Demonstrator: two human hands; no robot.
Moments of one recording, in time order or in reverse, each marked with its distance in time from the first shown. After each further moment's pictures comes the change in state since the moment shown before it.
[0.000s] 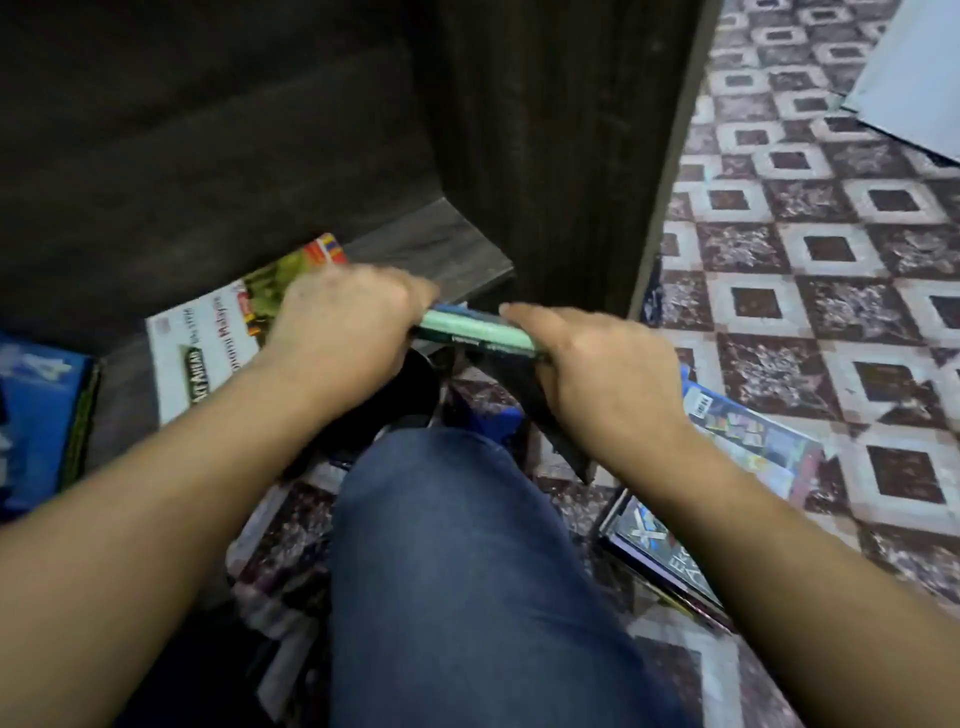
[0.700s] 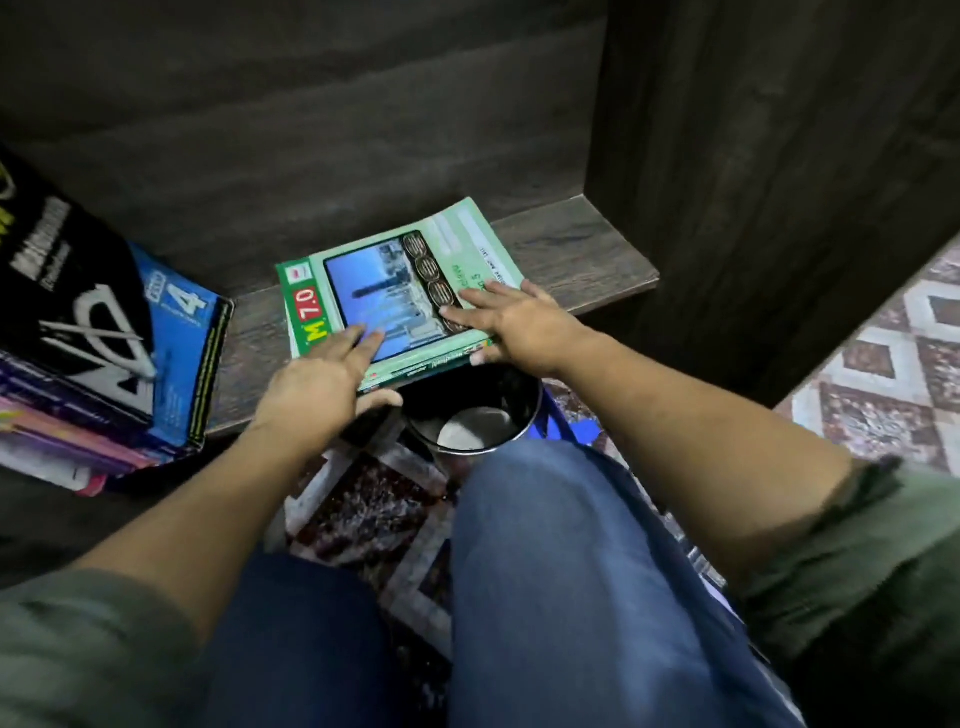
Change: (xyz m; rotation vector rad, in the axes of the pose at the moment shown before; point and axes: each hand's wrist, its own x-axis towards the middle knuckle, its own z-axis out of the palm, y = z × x) left_hand -0.117 -0.132 0.152 -0.227 -0.390 -0.402; right_hand 0.133 -0.096 0.162 0.021 -0.748 -0.394
